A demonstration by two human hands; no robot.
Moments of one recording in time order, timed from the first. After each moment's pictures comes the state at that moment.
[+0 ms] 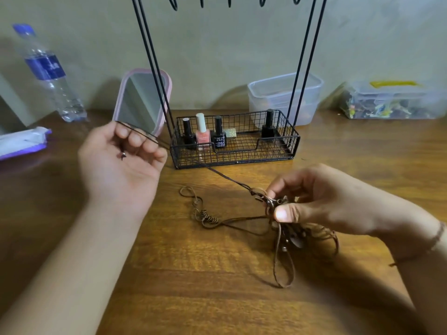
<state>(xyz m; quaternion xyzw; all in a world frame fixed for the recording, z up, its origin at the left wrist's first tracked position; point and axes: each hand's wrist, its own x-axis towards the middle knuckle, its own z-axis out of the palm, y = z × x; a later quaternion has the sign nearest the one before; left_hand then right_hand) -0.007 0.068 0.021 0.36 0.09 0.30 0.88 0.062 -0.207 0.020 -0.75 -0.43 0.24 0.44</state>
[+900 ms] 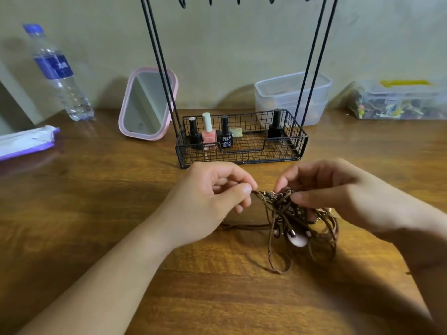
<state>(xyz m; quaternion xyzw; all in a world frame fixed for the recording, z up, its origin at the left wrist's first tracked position) -0.017 0.011 0.009 0.85 -0.08 0.09 0.51 0.066 -0.208 0.015 -0.72 -0.36 0.24 0.55</state>
